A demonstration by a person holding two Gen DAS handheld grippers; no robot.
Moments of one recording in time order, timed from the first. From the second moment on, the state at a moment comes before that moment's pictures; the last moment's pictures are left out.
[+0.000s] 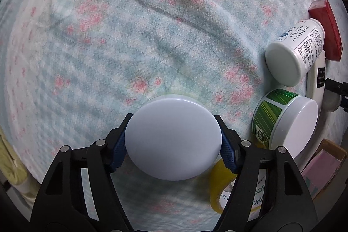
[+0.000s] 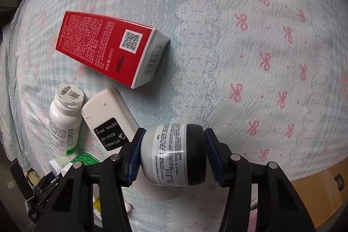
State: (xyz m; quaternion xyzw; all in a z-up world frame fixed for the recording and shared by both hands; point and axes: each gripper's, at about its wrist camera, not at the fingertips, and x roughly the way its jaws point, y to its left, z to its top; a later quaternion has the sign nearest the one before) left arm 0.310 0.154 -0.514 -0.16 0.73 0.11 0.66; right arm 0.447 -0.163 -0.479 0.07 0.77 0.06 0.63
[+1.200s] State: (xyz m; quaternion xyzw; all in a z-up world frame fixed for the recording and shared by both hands) left arm 0.296 0.040 -0.266 0.03 0.63 -0.14 0.76; right arm 0.359 -0.167 -0.245 0.09 0.65 0.07 0.75
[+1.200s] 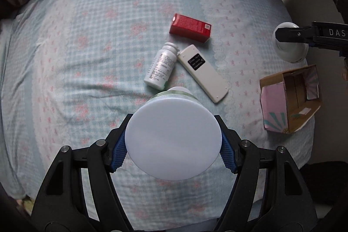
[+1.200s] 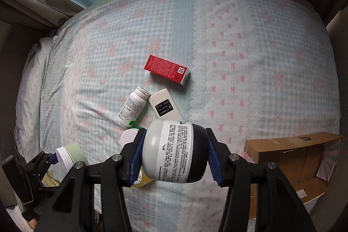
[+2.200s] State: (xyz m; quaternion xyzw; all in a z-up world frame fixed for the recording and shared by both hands) left arm 0.200 -0.366 -0.187 0.06 0.60 -0.27 0.75; right arm 0.211 -0.479 -0.157 0.08 0.62 0.05 0.78
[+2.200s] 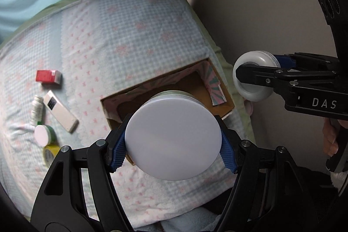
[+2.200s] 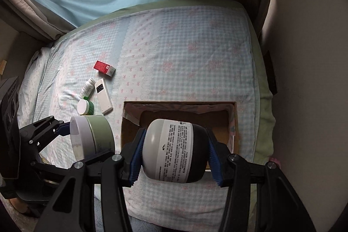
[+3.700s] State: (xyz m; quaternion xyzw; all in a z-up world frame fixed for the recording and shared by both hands) left arm 0.251 -0.396 -0.414 0.17 0.68 -0.17 0.69; right arm 0.253 -0.491 -0.379 -0.06 0.64 0.10 0.76
